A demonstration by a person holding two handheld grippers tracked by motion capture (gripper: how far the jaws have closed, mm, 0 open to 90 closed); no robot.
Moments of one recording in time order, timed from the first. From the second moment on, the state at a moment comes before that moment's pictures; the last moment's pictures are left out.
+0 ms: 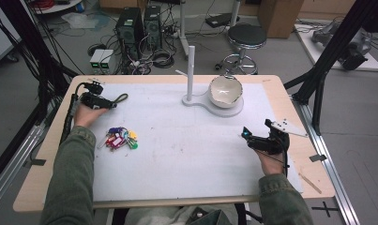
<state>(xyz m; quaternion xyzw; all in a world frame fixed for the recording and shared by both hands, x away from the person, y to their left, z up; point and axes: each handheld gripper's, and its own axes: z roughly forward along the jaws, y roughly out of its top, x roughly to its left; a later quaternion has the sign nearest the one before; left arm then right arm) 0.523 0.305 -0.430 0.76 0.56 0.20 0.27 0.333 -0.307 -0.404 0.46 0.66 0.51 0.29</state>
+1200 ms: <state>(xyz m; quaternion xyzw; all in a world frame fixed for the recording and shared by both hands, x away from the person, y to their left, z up) 0.511 0.312 -0.403 0.75 0.56 0.19 0.31 0.329 -0.307 -0.403 0.45 0.66 0.51 0.30</state>
